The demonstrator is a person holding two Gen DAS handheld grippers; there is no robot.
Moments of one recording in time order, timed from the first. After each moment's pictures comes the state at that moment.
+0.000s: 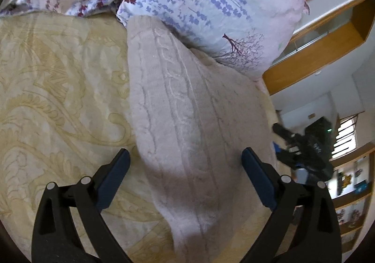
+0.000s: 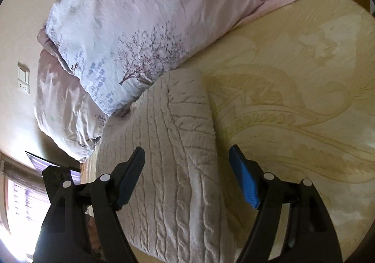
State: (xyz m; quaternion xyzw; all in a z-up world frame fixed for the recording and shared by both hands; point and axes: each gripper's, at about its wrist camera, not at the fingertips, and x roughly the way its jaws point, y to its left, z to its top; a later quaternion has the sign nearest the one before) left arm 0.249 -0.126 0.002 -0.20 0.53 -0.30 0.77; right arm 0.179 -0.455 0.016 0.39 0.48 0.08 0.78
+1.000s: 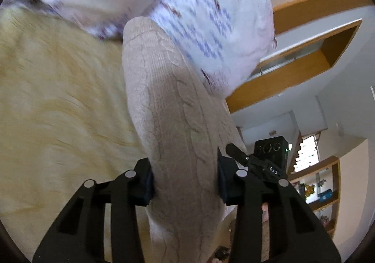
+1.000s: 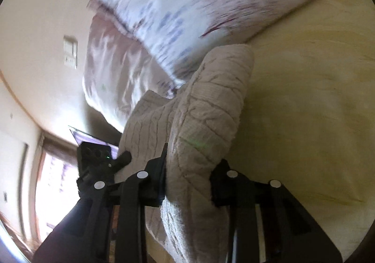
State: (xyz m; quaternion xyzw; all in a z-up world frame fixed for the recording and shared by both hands) left arm 0.233 -0.026 0.034 -0.30 0.47 -0.36 0.75; right arm 0.180 -0.344 0.038 0.41 0.44 0.25 0.76
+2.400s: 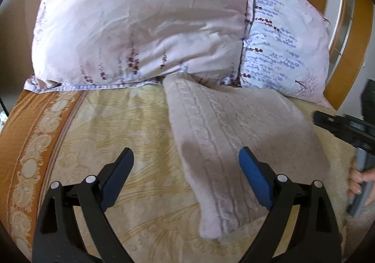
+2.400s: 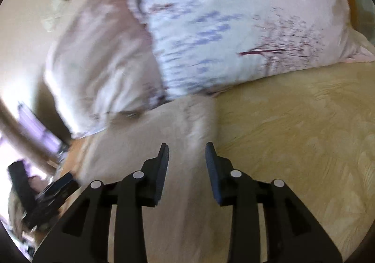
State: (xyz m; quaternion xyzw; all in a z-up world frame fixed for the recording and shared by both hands) left arm 0.171 0.054 0.055 -0.02 0.38 -0.10 0.92; right arm 0.178 -0.267 0.061 0.23 0.43 0.16 0.86
